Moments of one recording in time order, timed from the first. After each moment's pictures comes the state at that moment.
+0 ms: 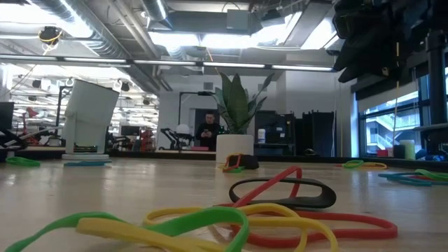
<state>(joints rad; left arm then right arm) -0.84 1.54 1.26 -1.30 0.00 -1.32 0.33 1.12 0.76 -0.50 0.29 1.12</state>
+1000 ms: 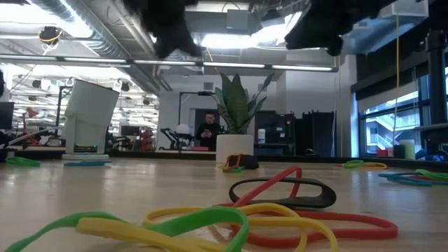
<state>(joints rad) -0.07 1.37 1.00 -0.36 -0.05 -0.29 0.18 1.12 0.76 -0.10 0.42 0.35</state>
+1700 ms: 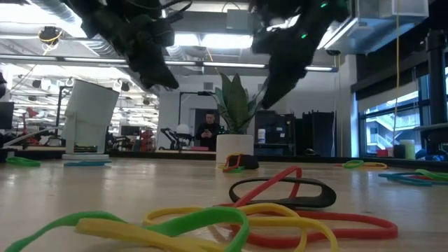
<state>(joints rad) 0.30 1.18 0.74 -0.26 0.24 -0.07 -0.04 1.64 1.16 -0.54 0.15 0.08</state>
